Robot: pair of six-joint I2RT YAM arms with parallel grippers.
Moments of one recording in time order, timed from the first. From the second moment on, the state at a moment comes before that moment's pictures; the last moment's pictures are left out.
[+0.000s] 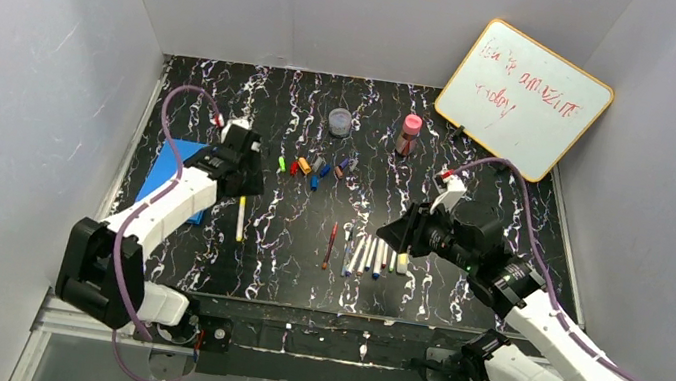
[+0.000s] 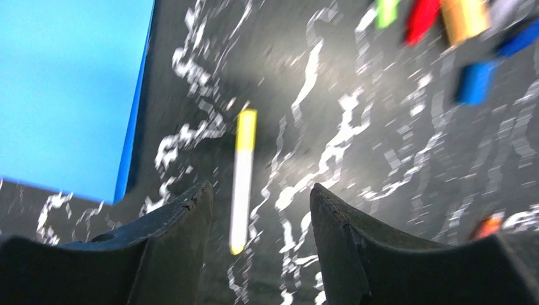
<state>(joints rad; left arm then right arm) -0.33 1.35 0.96 -0.57 -0.31 -0.47 0.72 0.80 0.69 -0.29 -0.18 0.57</state>
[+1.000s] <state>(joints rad) -0.32 1.44 0.74 -0.49 -0.21 -0.55 0.72 0.77 0.64 -0.29 -0.26 0.66</state>
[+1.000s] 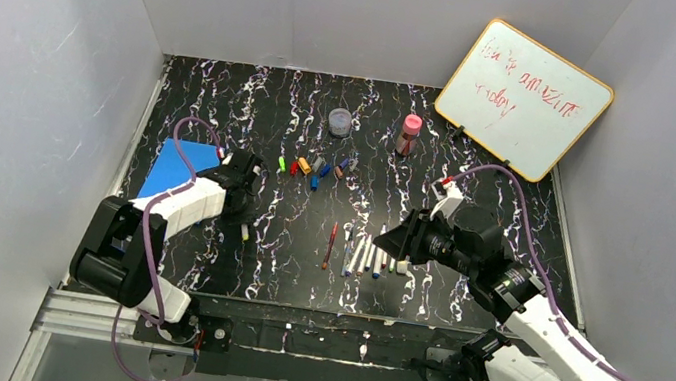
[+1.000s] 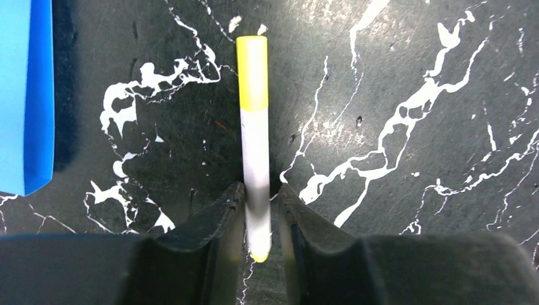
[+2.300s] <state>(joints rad) -0.66 1.29 0.78 -0.52 -0.23 -0.86 0.74 1.09 0.81 -0.39 -0.22 0.65</state>
